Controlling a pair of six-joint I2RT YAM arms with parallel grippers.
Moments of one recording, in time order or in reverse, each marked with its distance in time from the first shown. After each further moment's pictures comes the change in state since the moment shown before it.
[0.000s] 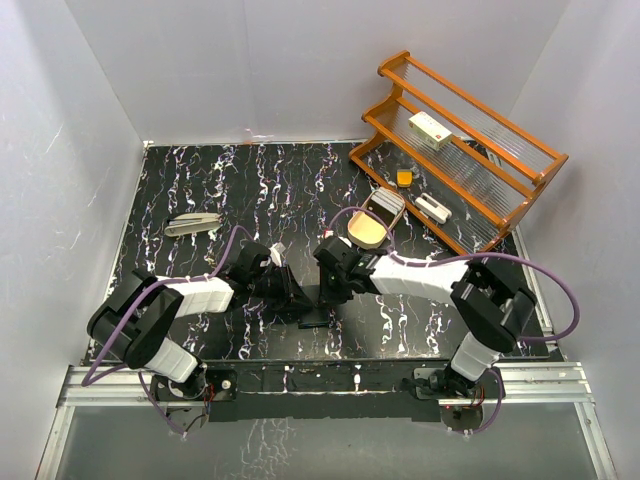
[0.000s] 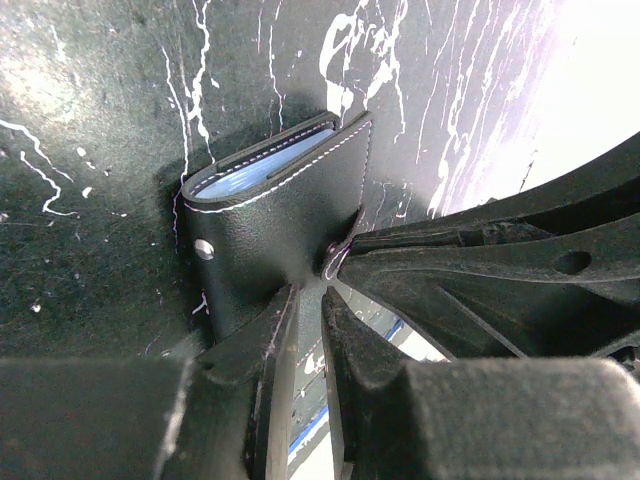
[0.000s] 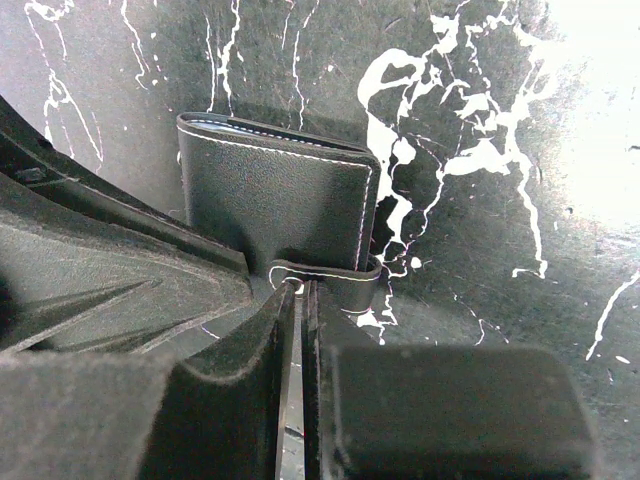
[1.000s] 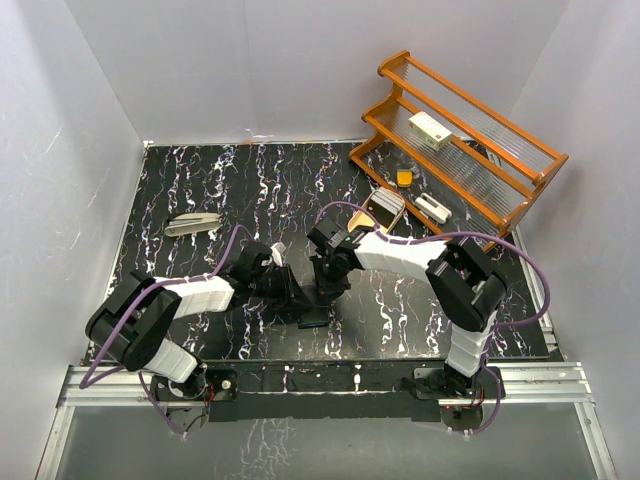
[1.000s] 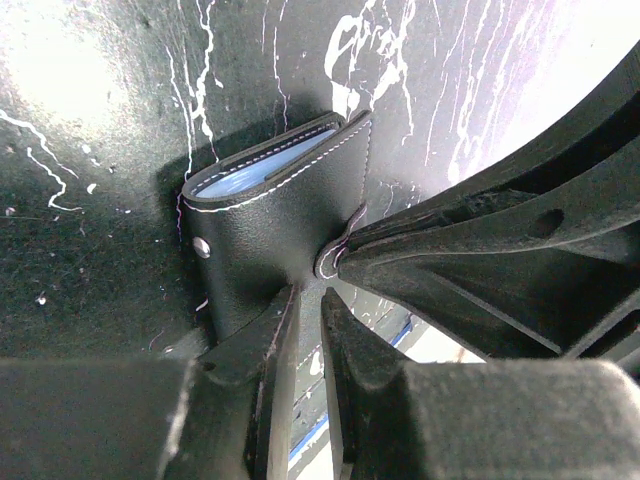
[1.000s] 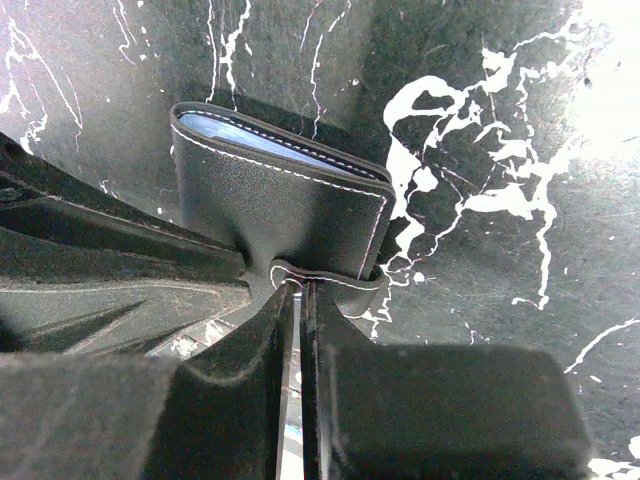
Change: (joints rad) left arm -0.007 -0.013 0.019 -0.056 -0.029 0.026; right arm -0.083 0.213 0.234 -0.253 -0.203 -0.181
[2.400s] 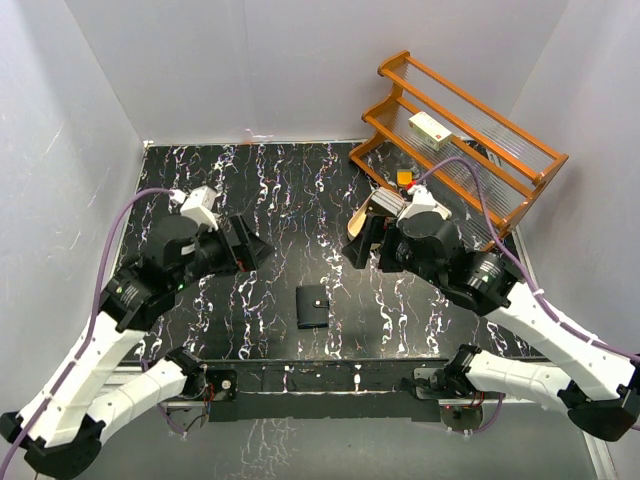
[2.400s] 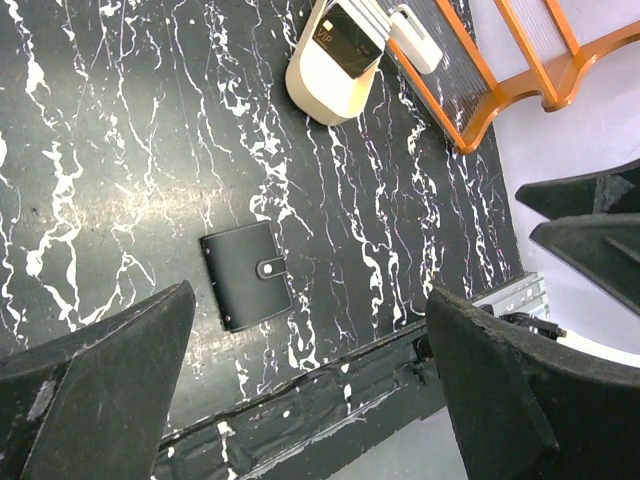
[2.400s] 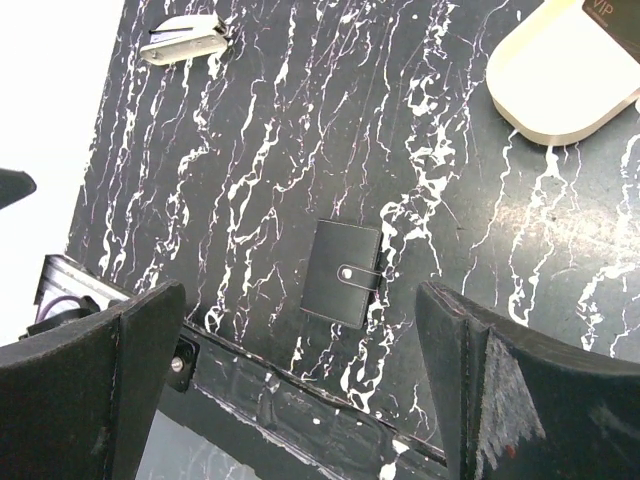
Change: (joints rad) left arm -0.006 -0.651 0.623 -0.940 -0.482 0.259; right arm 0.020 -0.887 -0.072 -0.062 0.434 0.047
